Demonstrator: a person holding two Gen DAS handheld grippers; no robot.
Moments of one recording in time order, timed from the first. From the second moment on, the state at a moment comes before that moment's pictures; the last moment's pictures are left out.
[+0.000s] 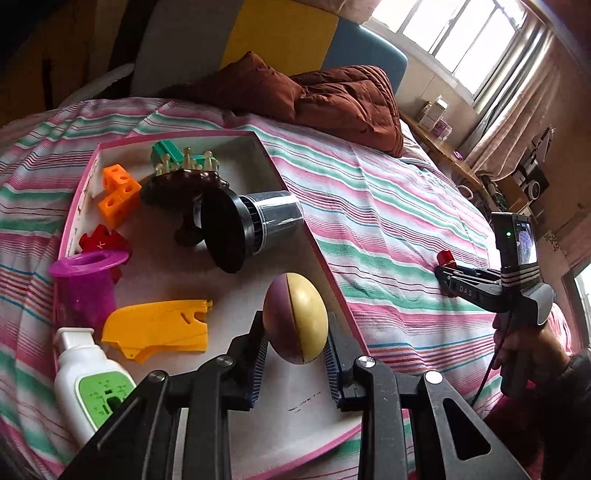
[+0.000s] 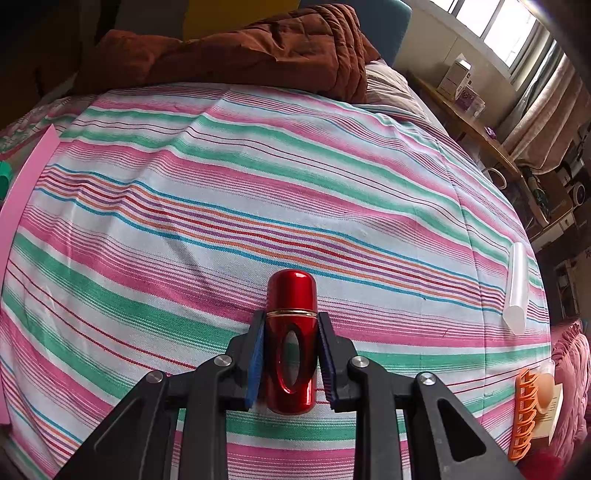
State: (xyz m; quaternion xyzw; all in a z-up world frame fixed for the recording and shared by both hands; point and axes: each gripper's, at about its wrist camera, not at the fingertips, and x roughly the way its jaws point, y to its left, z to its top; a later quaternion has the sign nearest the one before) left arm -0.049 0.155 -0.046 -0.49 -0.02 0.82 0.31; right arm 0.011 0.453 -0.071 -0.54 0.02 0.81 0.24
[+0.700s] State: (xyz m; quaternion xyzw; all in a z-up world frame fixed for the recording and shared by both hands) left arm -0.023 0.125 -0.019 -0.44 0.02 0.85 0.28; right arm 0.009 0.450 -0.072 -0.54 0.01 0.81 0.24
